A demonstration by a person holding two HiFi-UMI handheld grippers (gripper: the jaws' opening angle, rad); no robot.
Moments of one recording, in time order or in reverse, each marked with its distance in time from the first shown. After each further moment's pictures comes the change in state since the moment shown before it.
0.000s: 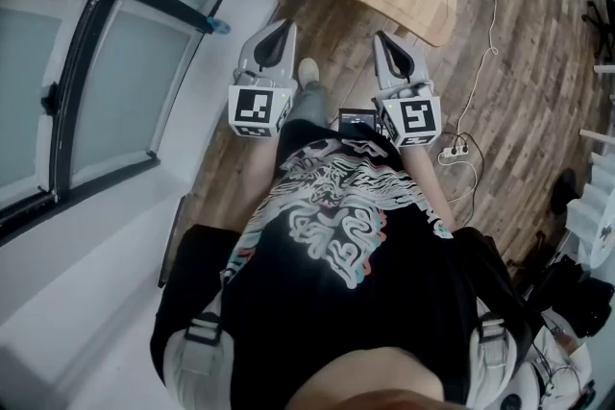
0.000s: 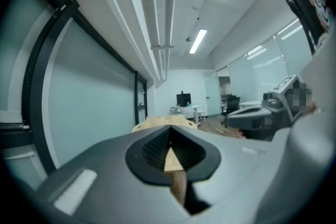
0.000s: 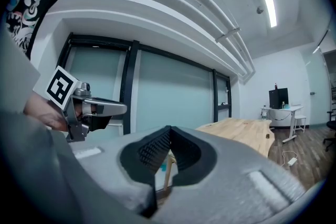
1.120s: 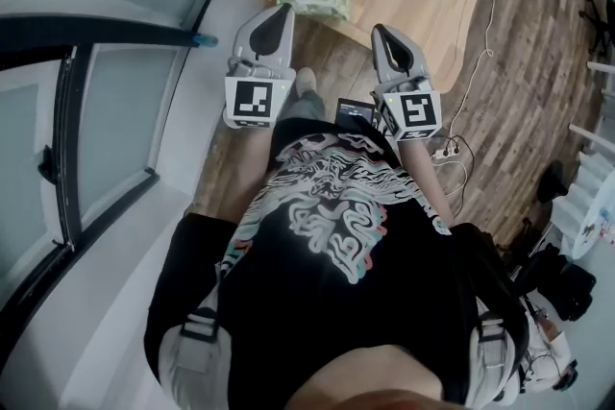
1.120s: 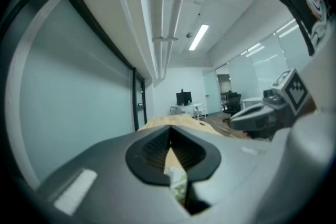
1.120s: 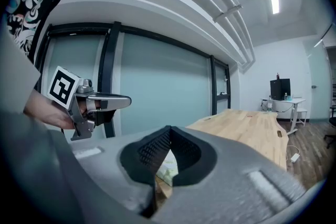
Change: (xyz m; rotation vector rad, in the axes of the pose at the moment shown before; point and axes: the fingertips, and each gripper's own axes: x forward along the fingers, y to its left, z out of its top) left arm 0.184 0.142 -0.007 0.039 -0.004 -0.046; right arm 0.205 -0.082 -0.016 0.034 0.106 -0.018
